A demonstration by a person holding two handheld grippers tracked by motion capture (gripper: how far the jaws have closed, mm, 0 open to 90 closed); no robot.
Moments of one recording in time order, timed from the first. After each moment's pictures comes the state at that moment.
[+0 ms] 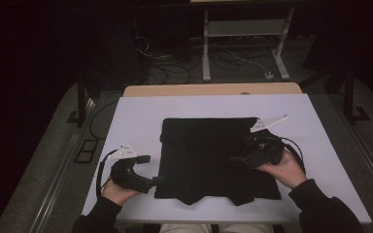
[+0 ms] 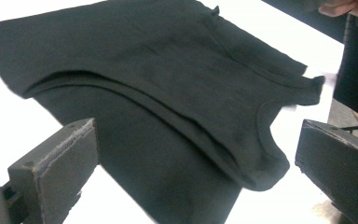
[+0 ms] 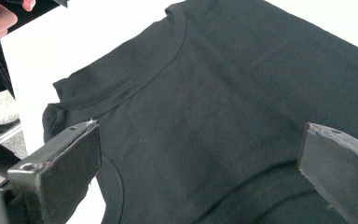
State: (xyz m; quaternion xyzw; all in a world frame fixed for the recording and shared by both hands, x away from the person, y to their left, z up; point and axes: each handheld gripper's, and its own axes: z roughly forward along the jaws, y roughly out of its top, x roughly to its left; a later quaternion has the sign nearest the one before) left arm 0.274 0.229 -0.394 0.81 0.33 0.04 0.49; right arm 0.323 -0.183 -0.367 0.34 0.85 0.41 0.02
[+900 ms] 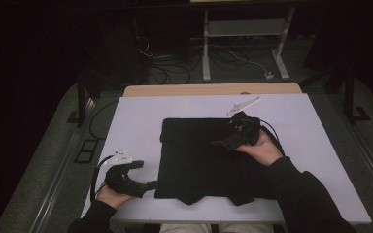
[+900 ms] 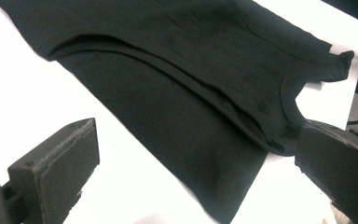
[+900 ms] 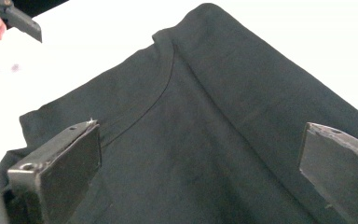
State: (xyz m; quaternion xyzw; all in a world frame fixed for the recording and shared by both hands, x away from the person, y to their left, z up) left arm 0.268 0.246 -0.413 0.82 0.34 0.04 0.46; right arm 0.377 -0.135 -0.361 0.32 0.86 0.39 0.04
